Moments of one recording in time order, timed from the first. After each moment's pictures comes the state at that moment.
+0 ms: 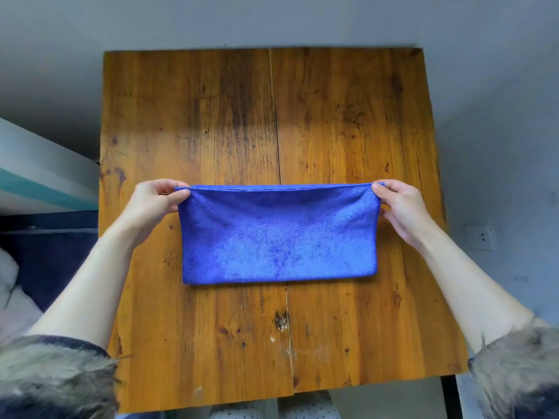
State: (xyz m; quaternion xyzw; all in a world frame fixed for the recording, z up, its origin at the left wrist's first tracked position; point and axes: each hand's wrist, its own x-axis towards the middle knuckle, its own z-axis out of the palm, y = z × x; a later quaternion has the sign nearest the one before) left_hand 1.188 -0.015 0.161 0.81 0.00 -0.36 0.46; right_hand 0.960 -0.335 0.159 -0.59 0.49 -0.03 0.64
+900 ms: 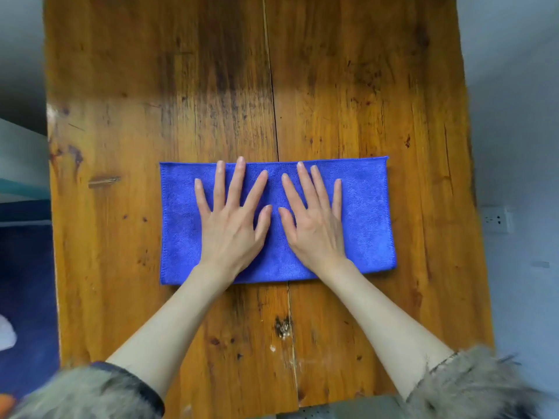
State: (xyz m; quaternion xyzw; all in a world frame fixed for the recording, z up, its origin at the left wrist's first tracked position) left_hand 1.078 -0.081 0.086 0.92 -0.38 -0.08 0.08; right_hand 0.988 -0.204 0.086 -0.97 0.21 -0.03 0.14
